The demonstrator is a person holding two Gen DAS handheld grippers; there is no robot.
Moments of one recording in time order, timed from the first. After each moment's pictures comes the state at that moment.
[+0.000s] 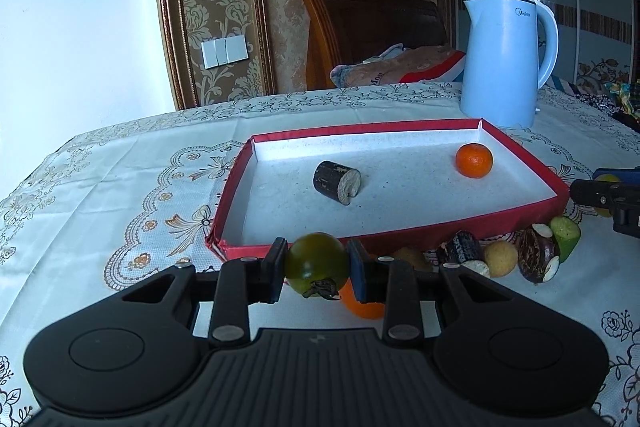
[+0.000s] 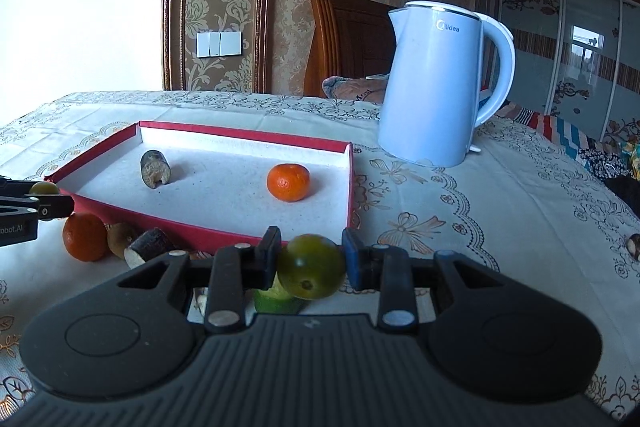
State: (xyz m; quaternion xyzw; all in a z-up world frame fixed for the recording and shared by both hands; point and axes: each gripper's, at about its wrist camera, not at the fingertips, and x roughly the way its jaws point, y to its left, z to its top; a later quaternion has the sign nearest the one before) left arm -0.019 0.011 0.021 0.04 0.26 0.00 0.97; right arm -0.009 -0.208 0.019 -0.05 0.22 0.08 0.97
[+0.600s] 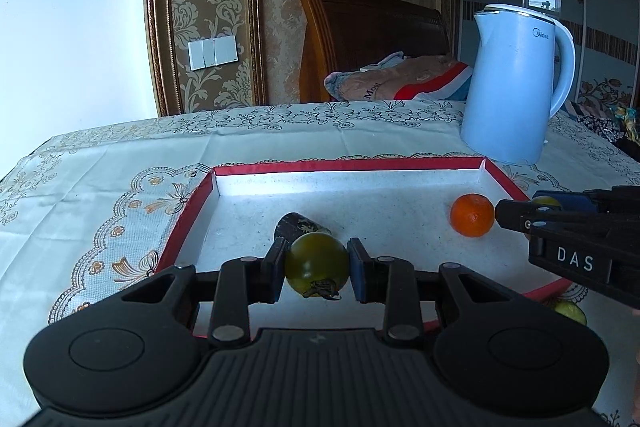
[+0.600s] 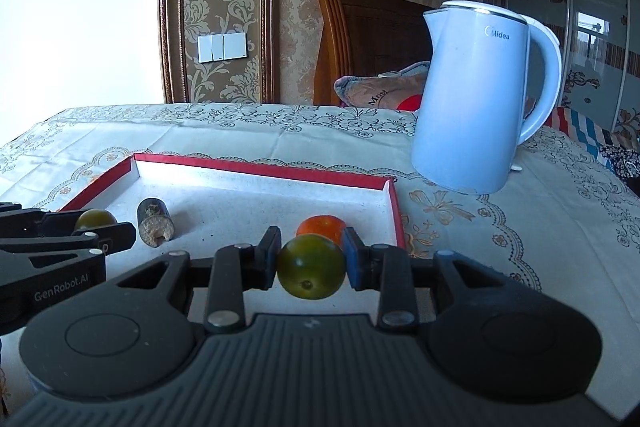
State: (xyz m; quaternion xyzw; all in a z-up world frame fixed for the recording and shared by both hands) left arm 0.049 -0.012 0.029 0.02 0.26 0.00 0.97; right arm 0.067 -0.170 0.030 -0.03 0.24 0.09 0.97
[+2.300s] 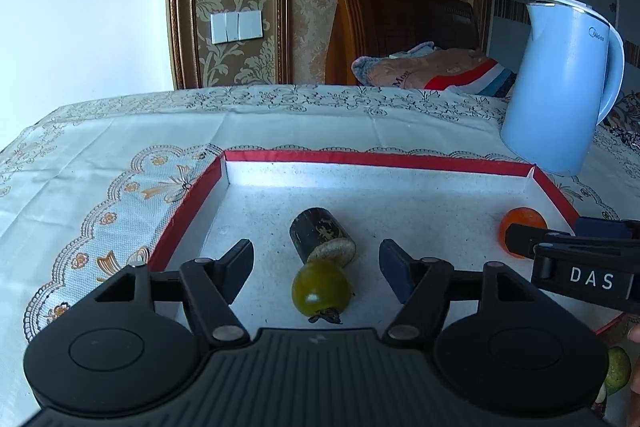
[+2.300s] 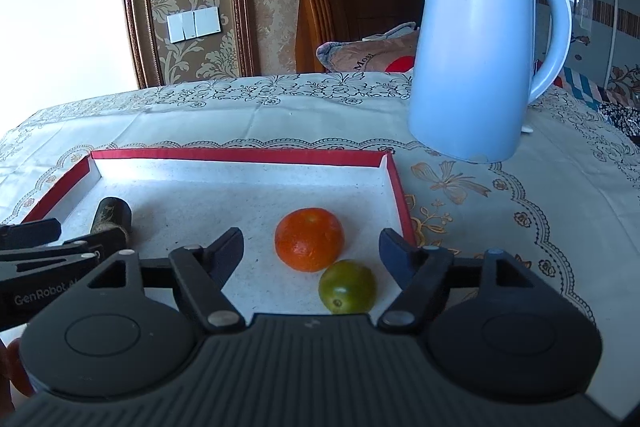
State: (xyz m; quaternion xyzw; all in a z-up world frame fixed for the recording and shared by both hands) left arm 0.087 -0.002 0.014 -0.01 0.28 0.04 0.96; right arm 0.117 -0.172 0.007 0.01 0.29 0.06 0.96
